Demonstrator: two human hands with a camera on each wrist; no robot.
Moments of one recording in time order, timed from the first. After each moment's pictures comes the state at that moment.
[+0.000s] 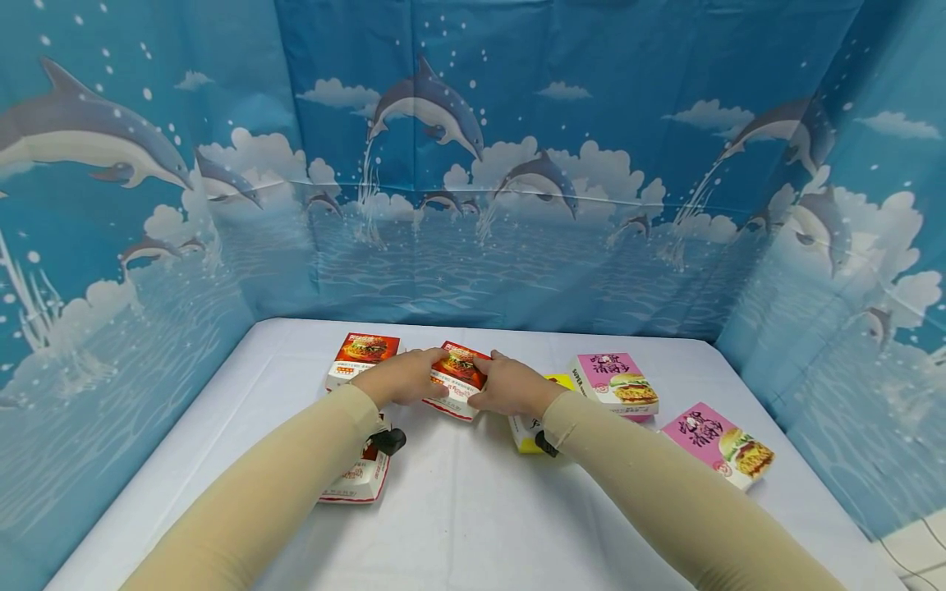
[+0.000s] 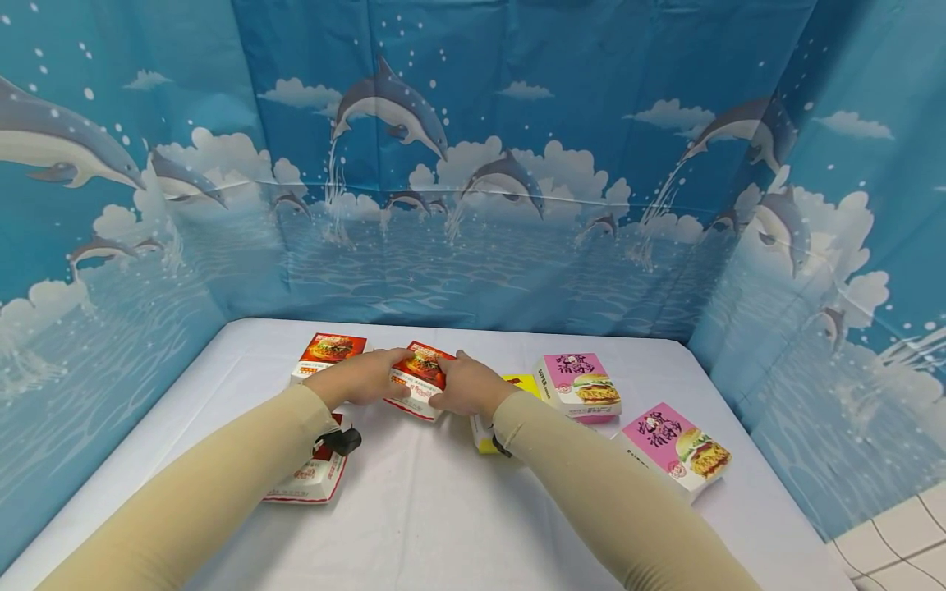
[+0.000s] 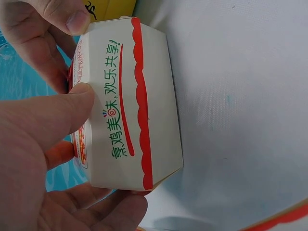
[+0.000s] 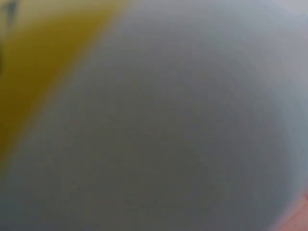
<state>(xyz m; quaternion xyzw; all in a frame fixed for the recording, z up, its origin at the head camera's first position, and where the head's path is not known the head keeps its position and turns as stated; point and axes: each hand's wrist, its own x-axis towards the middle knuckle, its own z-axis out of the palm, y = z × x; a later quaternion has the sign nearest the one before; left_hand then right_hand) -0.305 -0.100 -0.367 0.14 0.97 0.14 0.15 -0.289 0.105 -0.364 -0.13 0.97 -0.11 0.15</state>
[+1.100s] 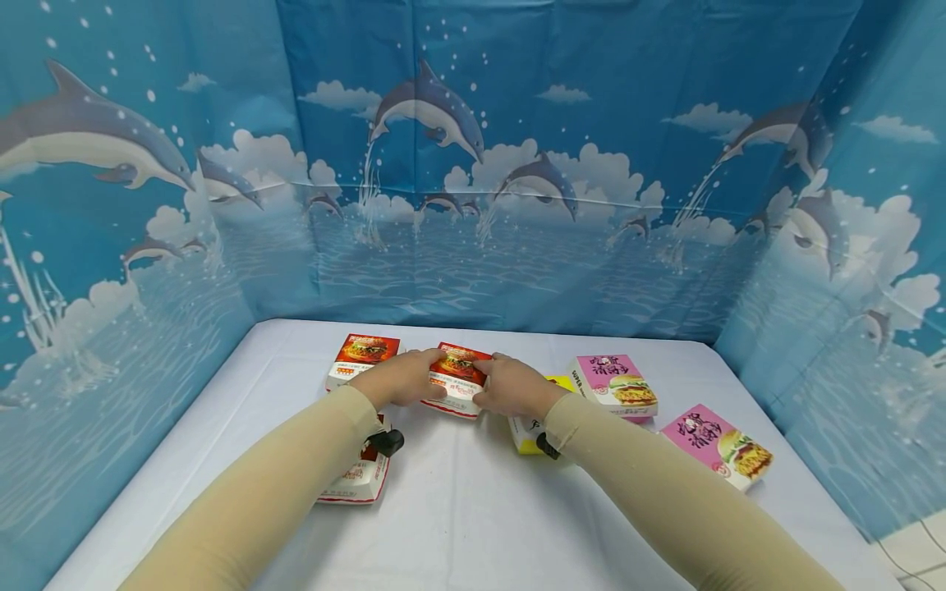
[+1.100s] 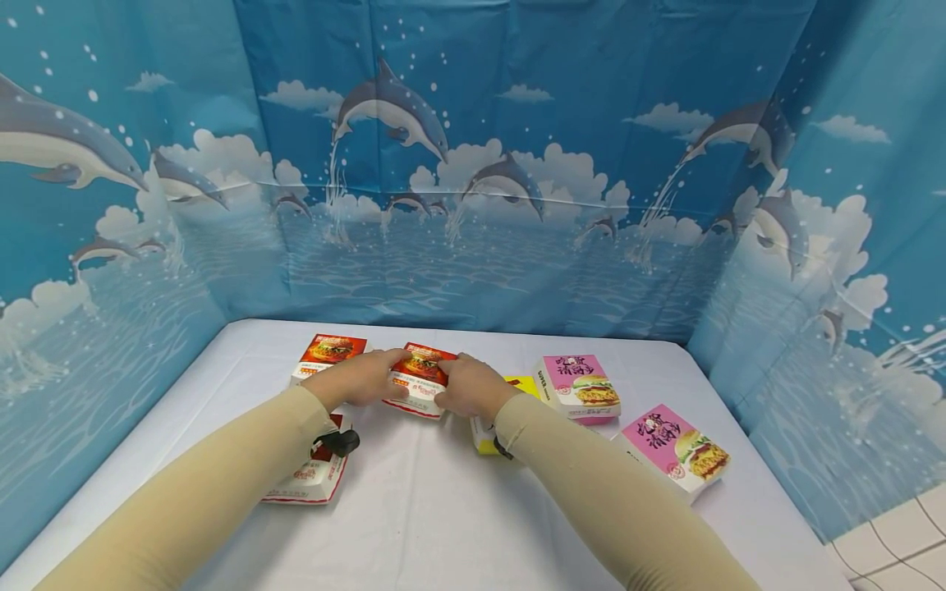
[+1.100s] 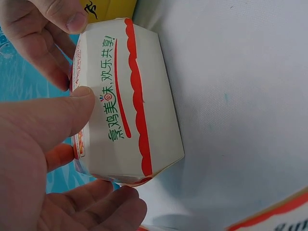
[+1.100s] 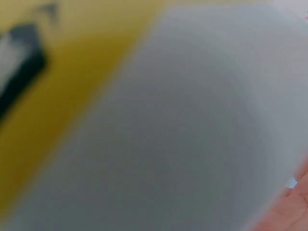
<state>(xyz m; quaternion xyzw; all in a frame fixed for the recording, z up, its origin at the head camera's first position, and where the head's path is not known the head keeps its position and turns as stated) -0.300 -0.103 -0.363 0.15 0.97 0.14 0.15 -0.291 0.107 -0.365 -0.14 0.98 -0.09 0.12</state>
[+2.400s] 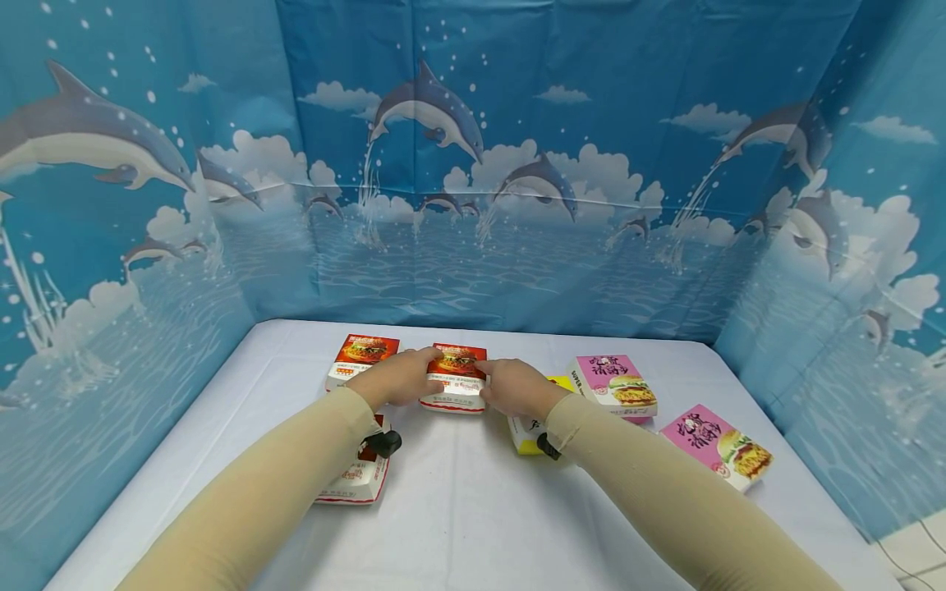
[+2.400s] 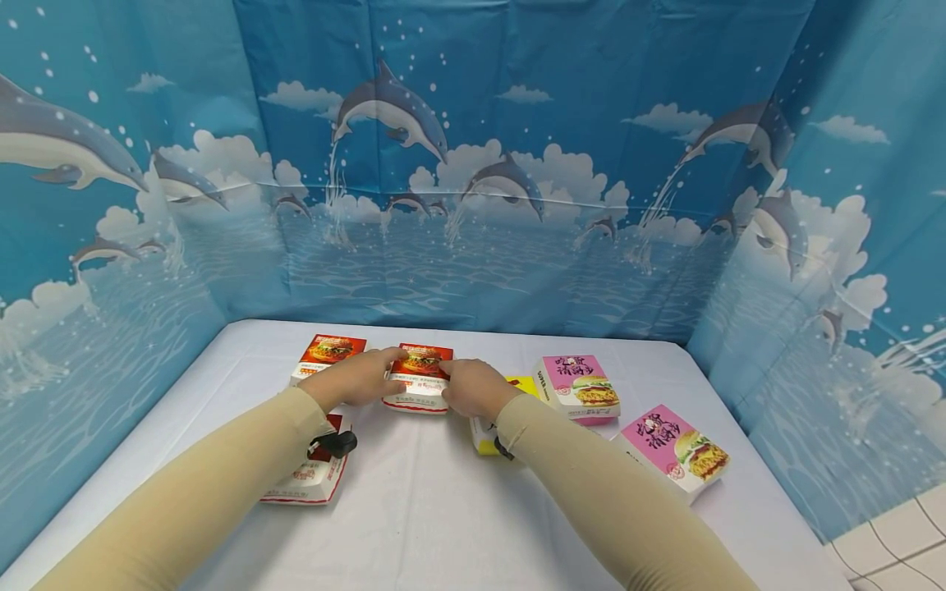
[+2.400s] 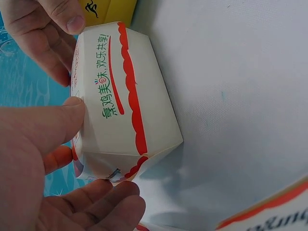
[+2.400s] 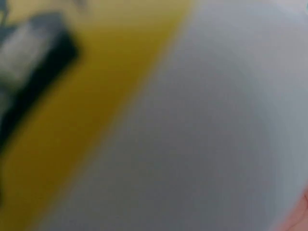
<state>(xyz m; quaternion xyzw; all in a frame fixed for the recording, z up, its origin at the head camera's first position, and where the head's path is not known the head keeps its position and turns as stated) -0.300 -0.105 -0.366 0.14 0.97 0.15 0.14 -0.289 0.110 -0.364 -0.14 0.98 -0.08 0.13</state>
